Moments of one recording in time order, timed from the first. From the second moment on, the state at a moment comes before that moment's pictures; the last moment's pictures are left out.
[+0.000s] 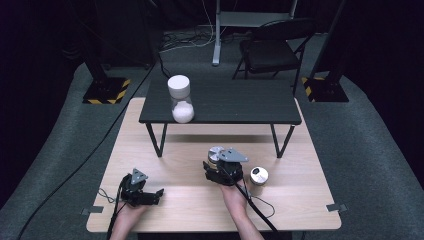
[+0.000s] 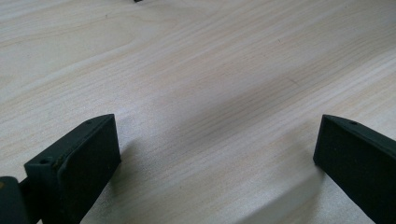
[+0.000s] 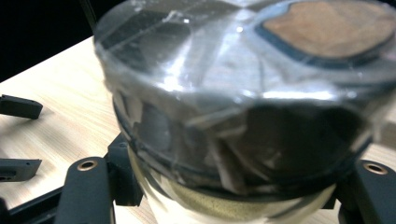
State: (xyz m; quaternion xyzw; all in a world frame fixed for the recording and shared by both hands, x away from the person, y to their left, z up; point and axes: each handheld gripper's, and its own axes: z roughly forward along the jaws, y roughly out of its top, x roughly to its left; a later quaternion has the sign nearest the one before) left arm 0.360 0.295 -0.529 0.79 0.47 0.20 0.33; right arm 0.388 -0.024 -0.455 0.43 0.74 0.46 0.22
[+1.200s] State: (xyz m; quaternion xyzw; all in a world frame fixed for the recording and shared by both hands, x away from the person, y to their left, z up) left arm 0.360 0.295 -0.529 0.79 0.47 0.20 0.33; right arm 0.394 -0.035 -0.413 0.42 0.75 0.46 0.24
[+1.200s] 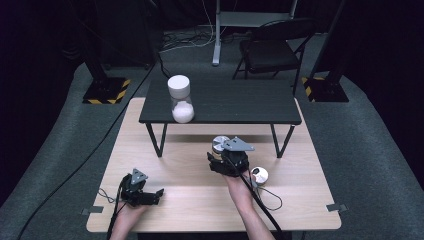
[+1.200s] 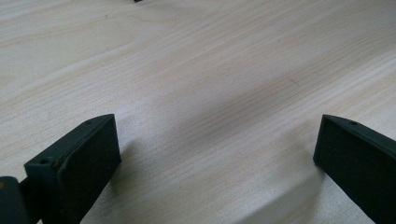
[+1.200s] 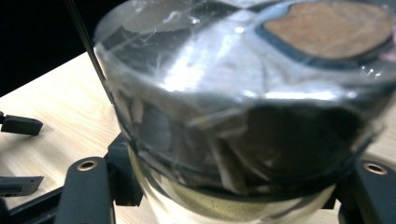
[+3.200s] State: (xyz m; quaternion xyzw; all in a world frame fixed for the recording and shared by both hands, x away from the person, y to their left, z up) left arm 0.360 0.295 -0.529 0.79 0.47 0.20 0.33; right arm 0.414 -0.036 -0.350 0.41 0.75 0.47 0.24
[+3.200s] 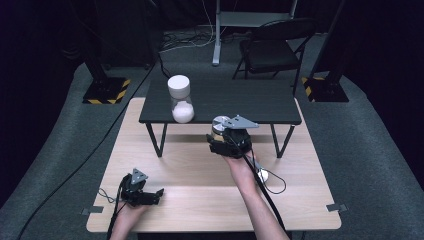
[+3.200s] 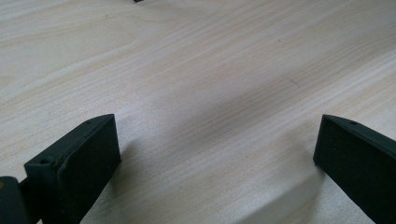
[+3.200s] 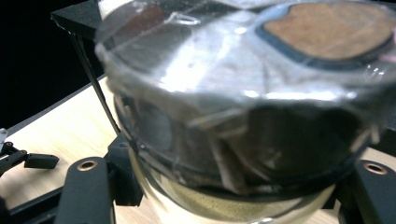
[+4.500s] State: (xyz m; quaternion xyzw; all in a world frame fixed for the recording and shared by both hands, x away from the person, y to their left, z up) left arm 0.360 0.295 -0.529 0.79 0.47 0.20 0.33; right arm 0.438 -0.033 -0.306 0.41 0.74 0.47 0.26
